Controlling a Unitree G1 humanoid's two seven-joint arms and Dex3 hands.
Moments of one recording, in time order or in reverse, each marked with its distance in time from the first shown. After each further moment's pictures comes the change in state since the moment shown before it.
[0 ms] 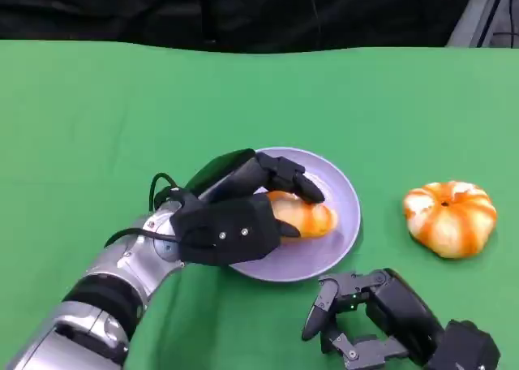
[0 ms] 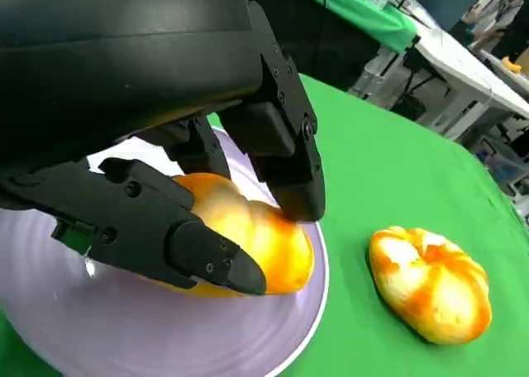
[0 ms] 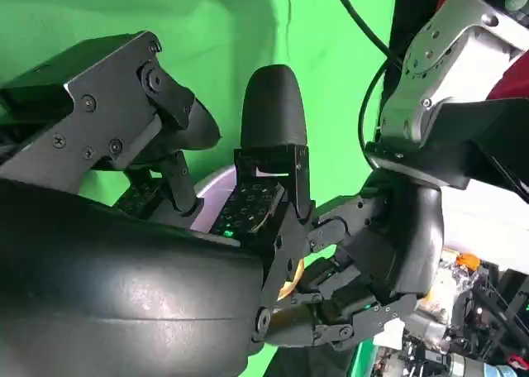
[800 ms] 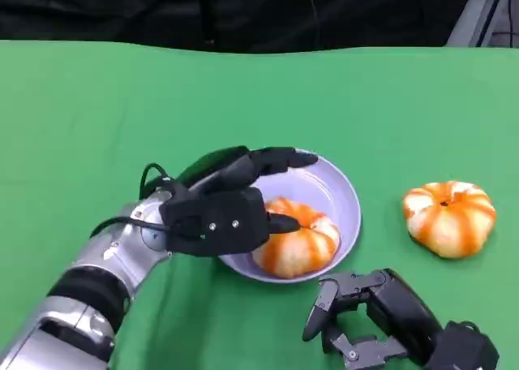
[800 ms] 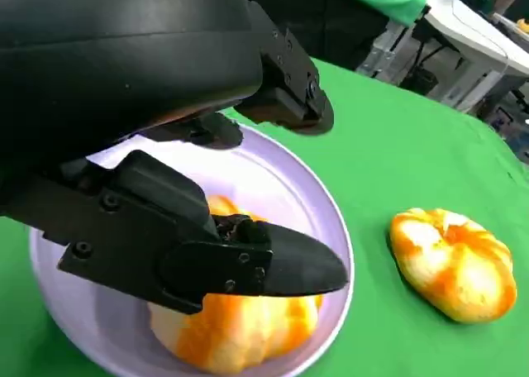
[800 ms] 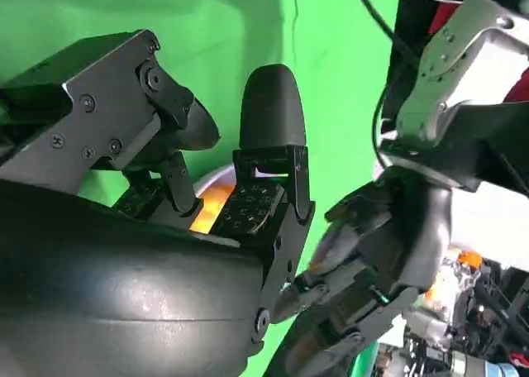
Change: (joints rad) left arm -0.003 0.048 -0.005 -0.061 0.000 0.042 -0.098; right arm 0.000 -0.004 0.001 0.005 -0.030 -0.011 -0.033
